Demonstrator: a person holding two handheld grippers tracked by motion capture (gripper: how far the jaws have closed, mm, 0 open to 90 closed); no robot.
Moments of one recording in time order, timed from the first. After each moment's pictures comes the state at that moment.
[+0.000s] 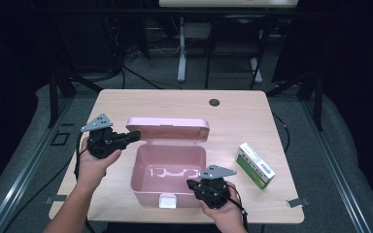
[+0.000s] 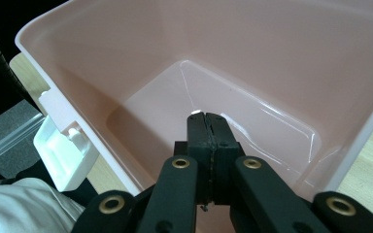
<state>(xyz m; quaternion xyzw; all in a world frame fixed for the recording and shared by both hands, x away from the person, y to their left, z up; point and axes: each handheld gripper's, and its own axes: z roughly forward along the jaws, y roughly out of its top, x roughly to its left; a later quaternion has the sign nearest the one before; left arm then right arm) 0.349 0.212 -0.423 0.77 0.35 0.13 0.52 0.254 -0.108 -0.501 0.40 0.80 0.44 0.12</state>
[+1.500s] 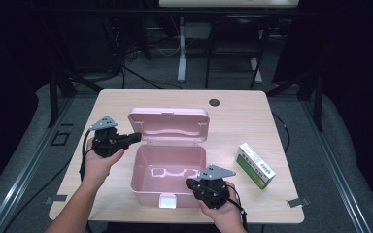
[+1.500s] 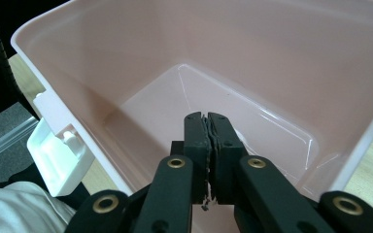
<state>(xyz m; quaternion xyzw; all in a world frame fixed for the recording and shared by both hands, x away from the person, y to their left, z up) 0.369 0.214 -0.451 0.77 0.38 0.12 0.50 0.254 -0.107 -0.503 0.39 0.79 0.45 0.13</state>
